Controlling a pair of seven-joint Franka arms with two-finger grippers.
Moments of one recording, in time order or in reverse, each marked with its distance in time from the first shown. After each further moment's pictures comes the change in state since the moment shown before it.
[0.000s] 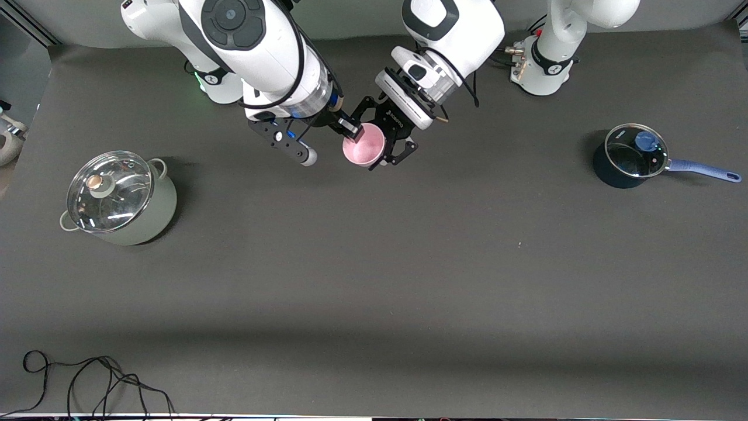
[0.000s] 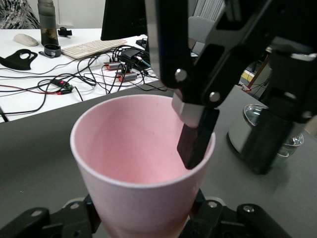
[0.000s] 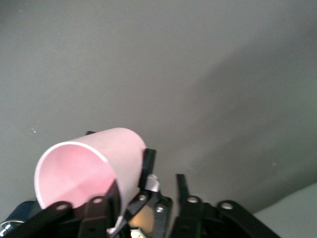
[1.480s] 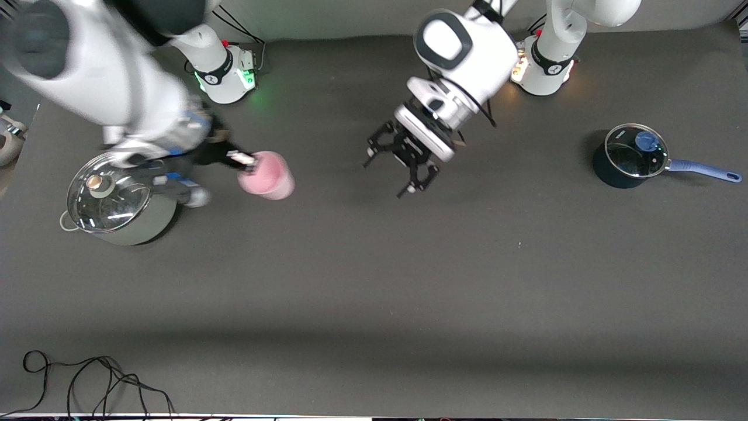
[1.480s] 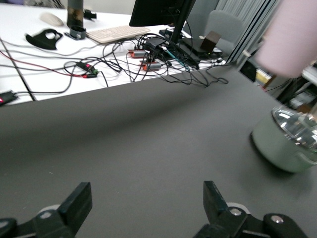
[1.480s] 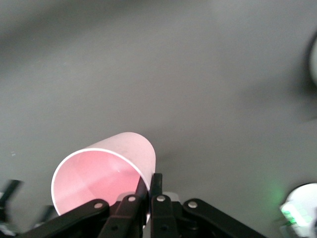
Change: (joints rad) left arm 0.161 0.045 0.018 -0.013 -0.004 -0.160 -0.017; right arm -0.049 -0.080 -0.349 0.012 -0.030 -0.144 -0.617
